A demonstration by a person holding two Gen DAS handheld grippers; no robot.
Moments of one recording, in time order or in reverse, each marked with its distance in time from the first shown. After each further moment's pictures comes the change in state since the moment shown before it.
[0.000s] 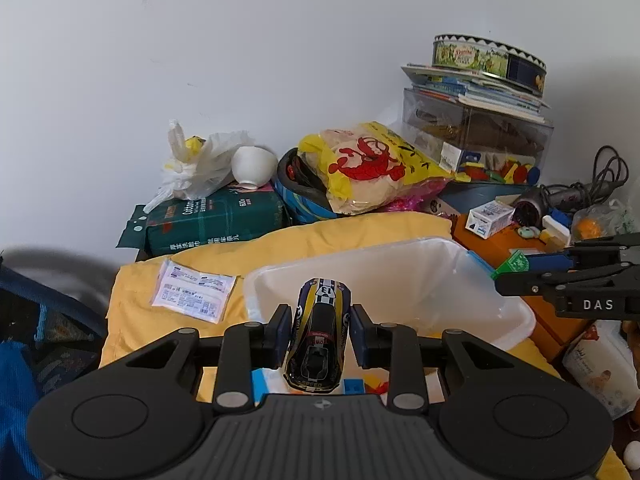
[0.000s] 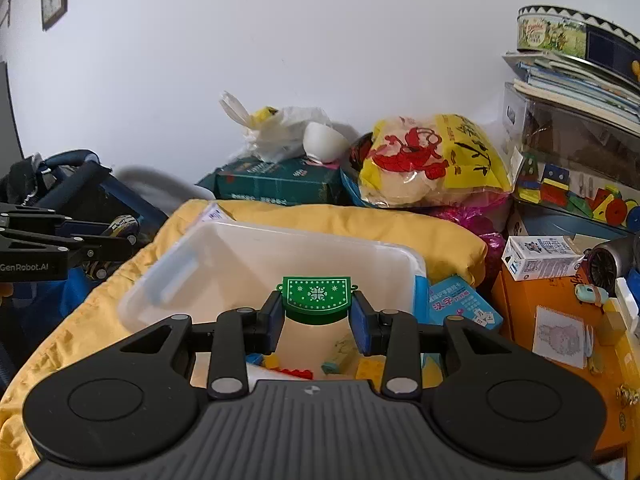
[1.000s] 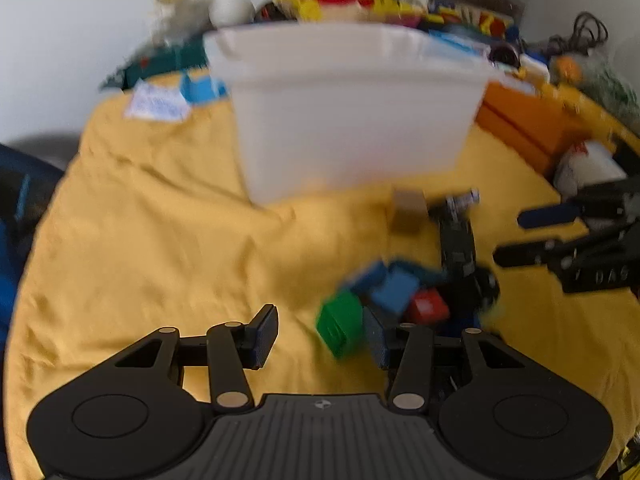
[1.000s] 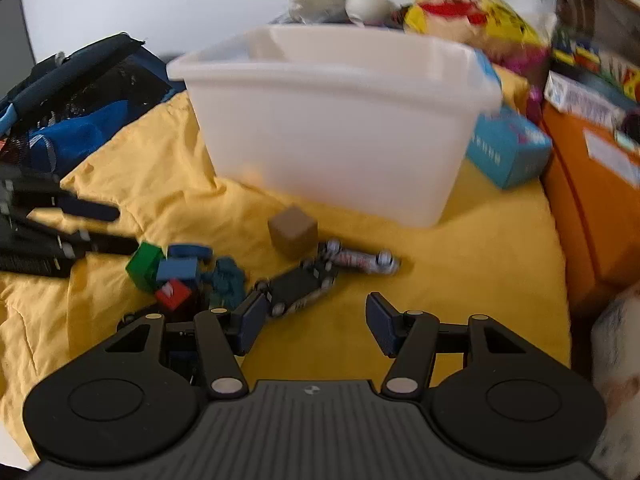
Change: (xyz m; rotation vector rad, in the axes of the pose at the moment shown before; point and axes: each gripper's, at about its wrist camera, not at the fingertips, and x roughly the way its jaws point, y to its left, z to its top) left arm -0.010 -0.030 -0.177 0.011 0.298 -0.039; right arm -0.006 0.040 -0.150 -0.044 0.261 0.062
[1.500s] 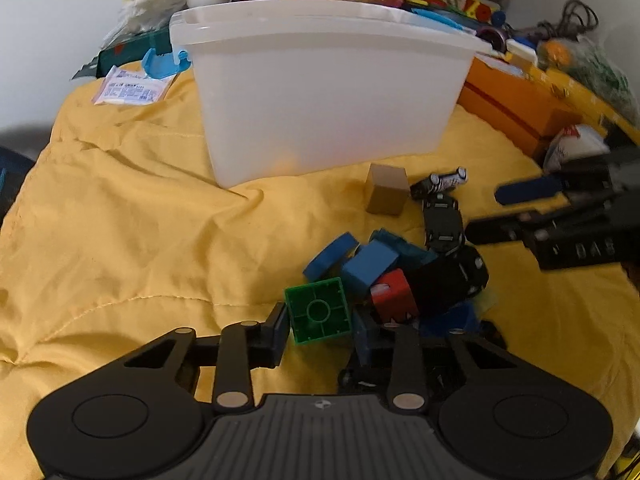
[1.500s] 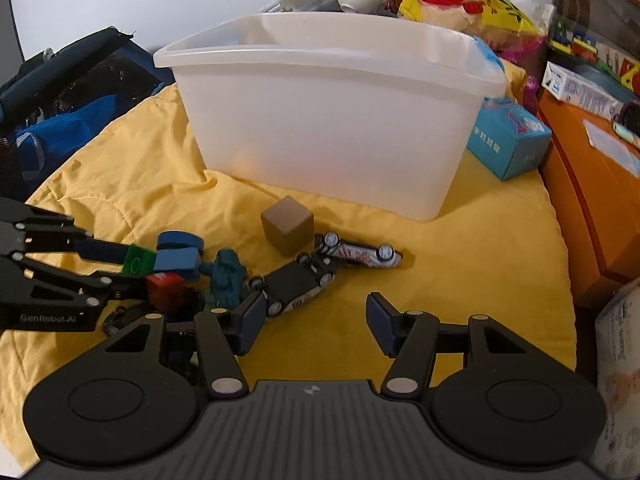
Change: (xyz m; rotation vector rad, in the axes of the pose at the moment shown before) left arm 0.019 -0.009 -0.007 0.022 0.009 -0.041; right arm 0.010 0.006 0.002 -0.006 0.009 -0.036
